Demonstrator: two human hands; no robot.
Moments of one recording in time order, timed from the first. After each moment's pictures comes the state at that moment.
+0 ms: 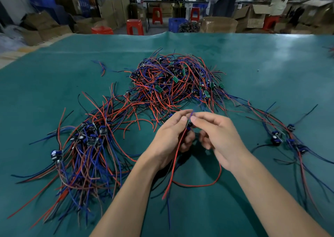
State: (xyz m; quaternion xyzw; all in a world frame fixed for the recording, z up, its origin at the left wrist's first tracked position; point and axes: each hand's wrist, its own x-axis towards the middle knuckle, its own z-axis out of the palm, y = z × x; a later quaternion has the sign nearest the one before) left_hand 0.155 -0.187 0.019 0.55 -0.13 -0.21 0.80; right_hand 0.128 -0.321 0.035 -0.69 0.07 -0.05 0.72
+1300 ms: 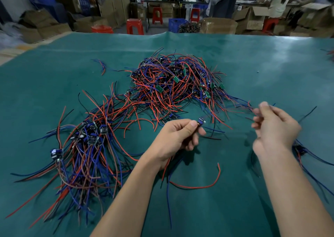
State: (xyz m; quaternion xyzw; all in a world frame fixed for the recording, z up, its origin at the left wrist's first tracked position) left_hand 0.152 -0.183 0.020 0.61 -0.19 -0.21 0.74; right_hand 0.137 -0.404 0.042 -0.51 0.27 -0.37 0.72
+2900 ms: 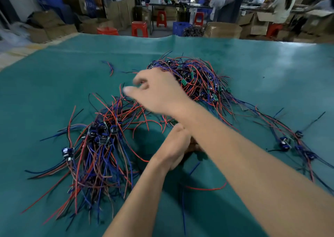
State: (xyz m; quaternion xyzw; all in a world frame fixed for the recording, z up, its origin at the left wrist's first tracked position) left_hand 0.156 -0.183 0.019 0.65 -0.10 -0.21 0.73; right_hand 0.194 -0.197 0.130 -0.94 -0.15 -0.10 0.29
